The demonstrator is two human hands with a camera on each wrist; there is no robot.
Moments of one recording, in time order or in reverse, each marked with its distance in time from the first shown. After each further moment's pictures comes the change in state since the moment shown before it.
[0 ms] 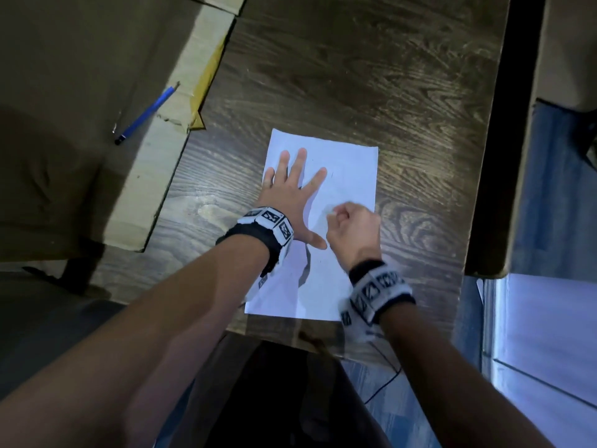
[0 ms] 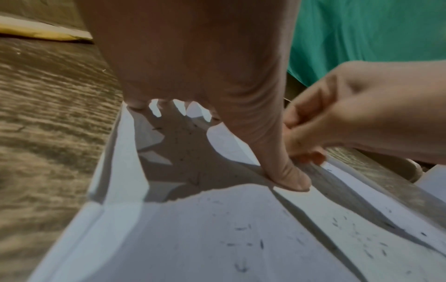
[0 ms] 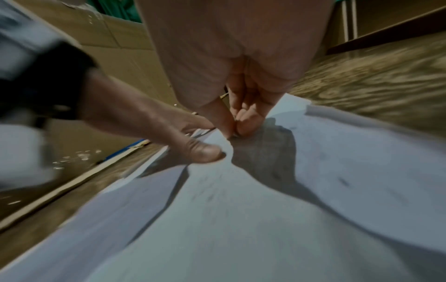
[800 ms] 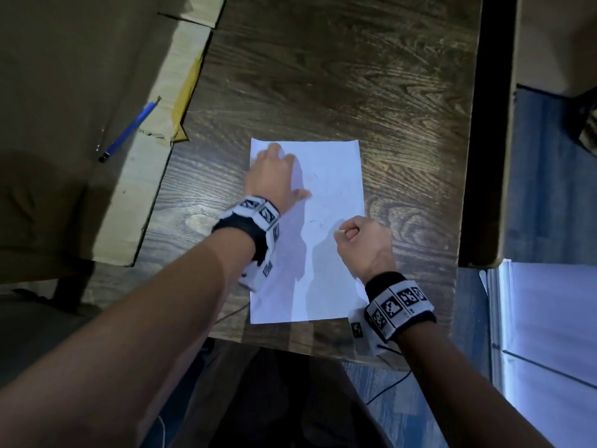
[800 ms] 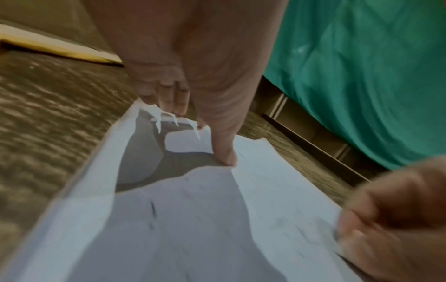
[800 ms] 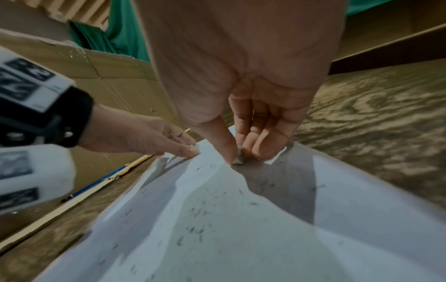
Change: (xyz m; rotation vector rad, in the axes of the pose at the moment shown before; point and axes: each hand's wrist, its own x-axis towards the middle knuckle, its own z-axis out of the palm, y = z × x) left_hand 0.011 0.005 -0.044 -0.152 0.189 -0.143; right_hand -0.010 0.032 -0.027 0.020 -0.054 0.141
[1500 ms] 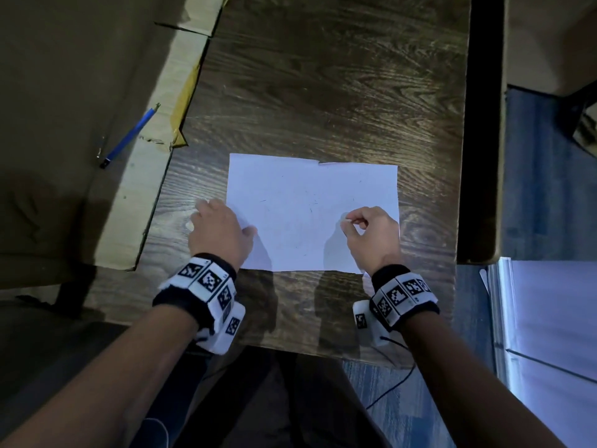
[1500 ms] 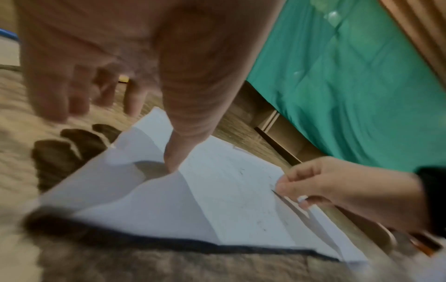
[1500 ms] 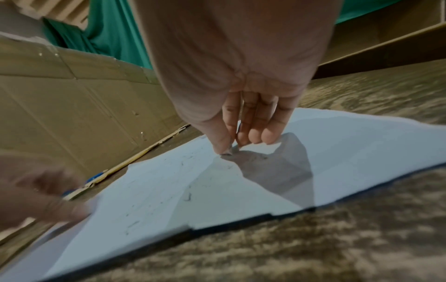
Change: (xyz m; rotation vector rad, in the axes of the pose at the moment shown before) left_hand -0.085 -0.043 0.016 0.061 -0.050 -0.461; right_hand 0.007 0.013 -0.008 0.039 0.087 -0.127
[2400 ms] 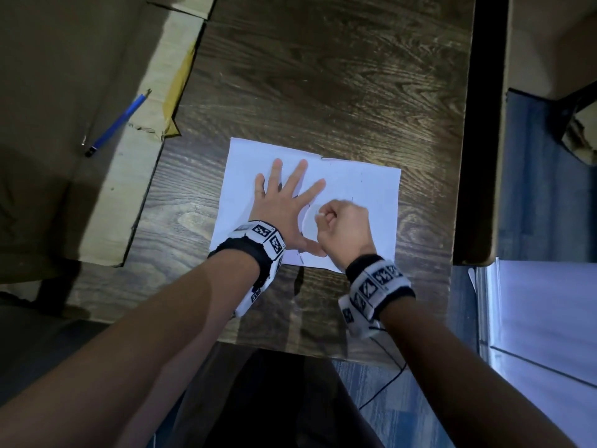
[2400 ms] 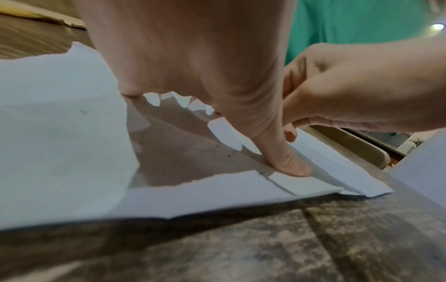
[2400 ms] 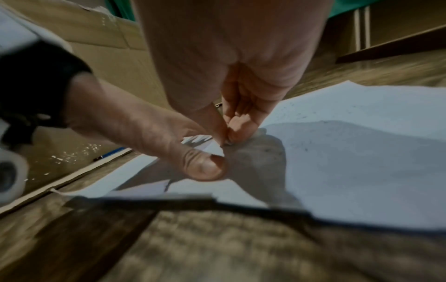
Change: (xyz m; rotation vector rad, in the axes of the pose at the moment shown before) left_hand 0.035 0.070 0.032 0.116 -0.043 0.678; right_hand 0.005 -0.035 0.024 -0.078 -0.113 -0.099
